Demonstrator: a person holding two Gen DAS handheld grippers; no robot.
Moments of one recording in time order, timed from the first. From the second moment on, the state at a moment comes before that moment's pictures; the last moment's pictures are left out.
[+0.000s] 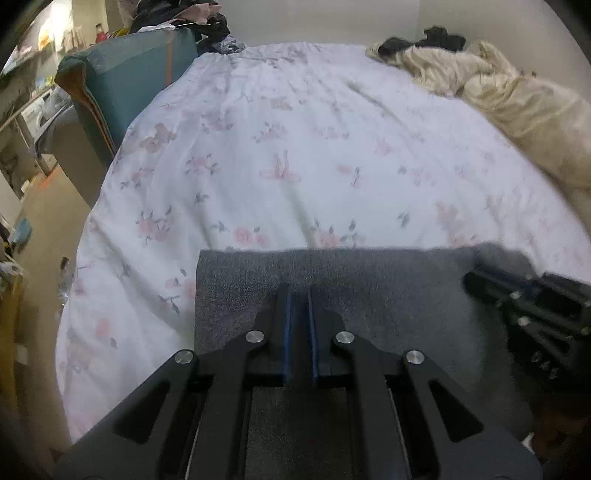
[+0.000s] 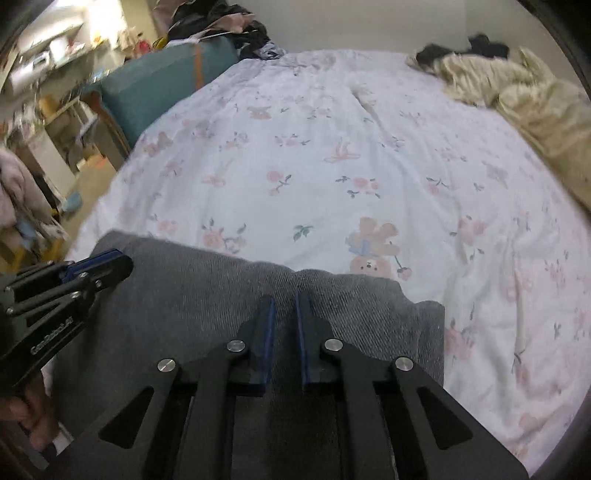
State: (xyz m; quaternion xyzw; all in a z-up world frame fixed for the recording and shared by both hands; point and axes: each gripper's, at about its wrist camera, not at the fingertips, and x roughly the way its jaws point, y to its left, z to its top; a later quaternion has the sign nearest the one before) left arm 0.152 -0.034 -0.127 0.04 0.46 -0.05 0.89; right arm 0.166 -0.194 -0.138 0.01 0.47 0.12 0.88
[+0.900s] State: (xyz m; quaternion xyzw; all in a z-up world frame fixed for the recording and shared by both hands) left arm 0.135 0.002 -0.101 0.00 0.50 -0.03 0.87; right arm 0.166 -0.293 -0.102 0.16 0.47 0.03 0.87
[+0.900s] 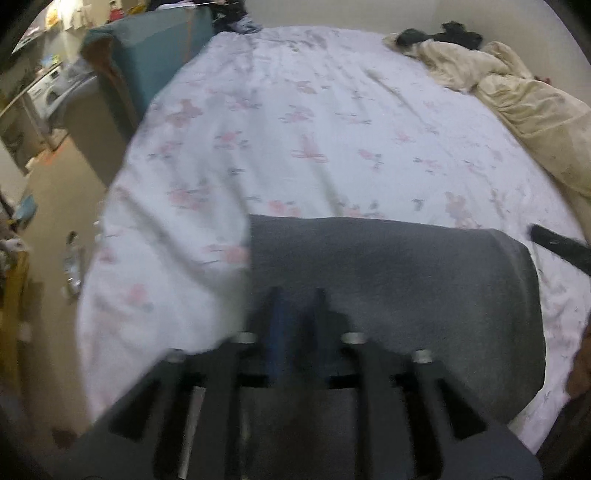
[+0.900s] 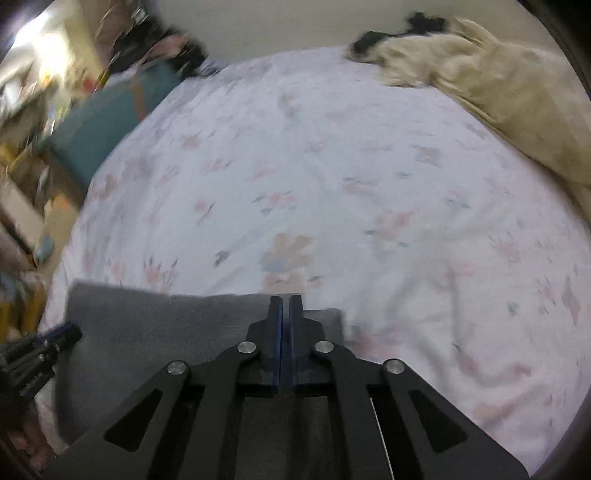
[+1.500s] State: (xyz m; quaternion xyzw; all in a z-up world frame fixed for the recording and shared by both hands) left arm 0.130 0.034 -0.166 -0.20 0.63 -0.11 0.75; right arm 0.135 -0.270 -0.188 0.22 0.66 0.18 0.70
